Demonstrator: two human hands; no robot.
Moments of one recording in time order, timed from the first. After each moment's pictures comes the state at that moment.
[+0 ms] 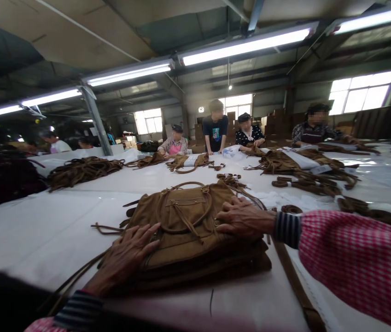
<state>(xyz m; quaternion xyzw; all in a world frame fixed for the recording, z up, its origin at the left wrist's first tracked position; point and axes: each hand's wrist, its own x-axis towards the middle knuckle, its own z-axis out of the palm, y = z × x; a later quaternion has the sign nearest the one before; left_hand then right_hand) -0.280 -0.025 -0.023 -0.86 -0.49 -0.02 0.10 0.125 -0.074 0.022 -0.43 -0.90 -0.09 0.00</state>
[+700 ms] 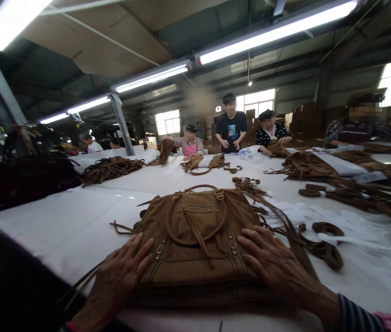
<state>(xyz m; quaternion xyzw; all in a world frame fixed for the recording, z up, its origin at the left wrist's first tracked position) -0.307 -0.049 -0.040 -0.82 -0.53 -0.03 0.22 0.137 -0.108 -0.079 -0.55 -0.80 -0.05 0.23</state>
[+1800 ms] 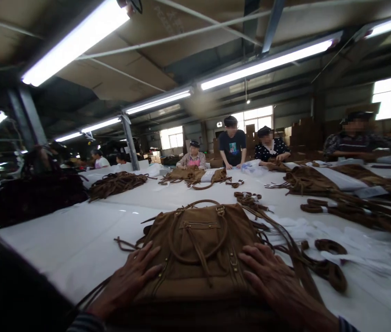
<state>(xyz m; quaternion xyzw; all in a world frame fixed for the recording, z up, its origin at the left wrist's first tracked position) -0.318 -0.023 -0.034 -0.87 -0.48 0.01 0.14 0.136 -0.097 -0.096 -0.54 -0.79 -0.07 0.28</state>
